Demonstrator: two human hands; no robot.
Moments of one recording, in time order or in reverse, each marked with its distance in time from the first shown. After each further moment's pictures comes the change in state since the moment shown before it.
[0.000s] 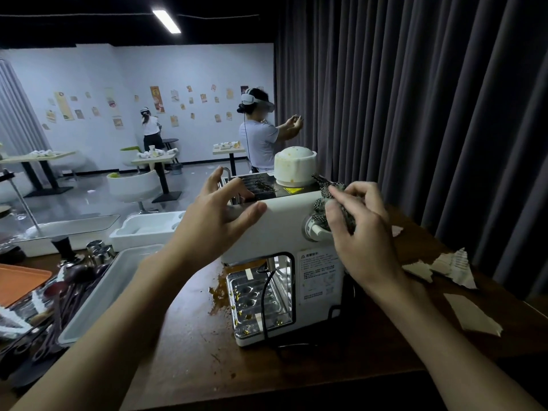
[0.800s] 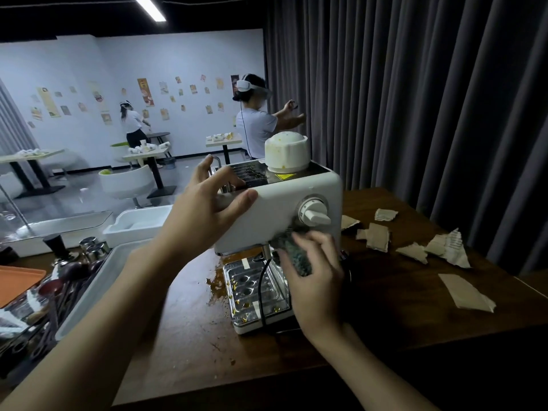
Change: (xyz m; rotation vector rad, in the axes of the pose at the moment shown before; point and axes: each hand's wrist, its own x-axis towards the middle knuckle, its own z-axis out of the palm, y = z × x) left_hand 0.002 -0.008 0.004 -0.003 0.026 0.024; right_hand -0.088 -0.019 0.060 0.099 0.177 0.141
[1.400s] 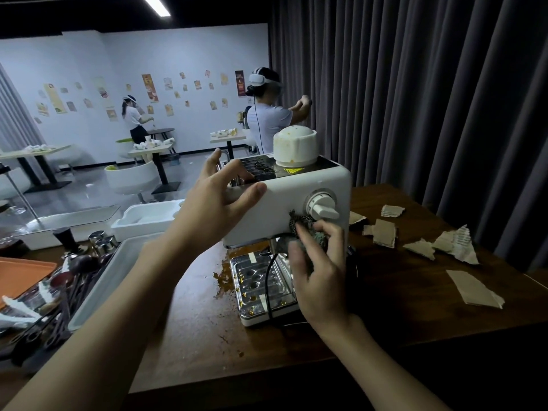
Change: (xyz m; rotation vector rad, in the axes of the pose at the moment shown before) left_hand -0.003 0.009 -0.004 -0.007 -0.043 -0.043; right_hand -0.002 0.001 0.002 -0.029 -0.045 -0.074
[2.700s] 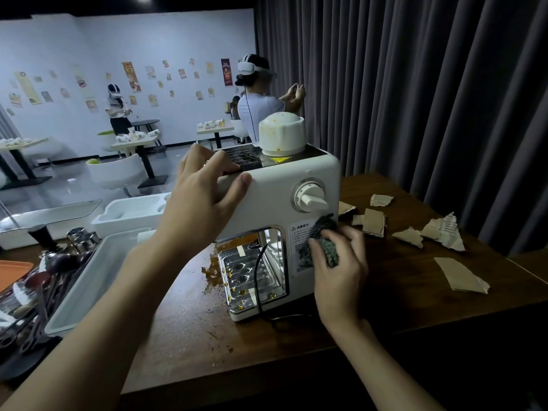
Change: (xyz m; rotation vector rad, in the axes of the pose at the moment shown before) left_hand 0.001 -0.011 0.018 0.031 0.173 0.161; right_hand -0.011 0.033 -0.017 -0.036 0.125 0.229
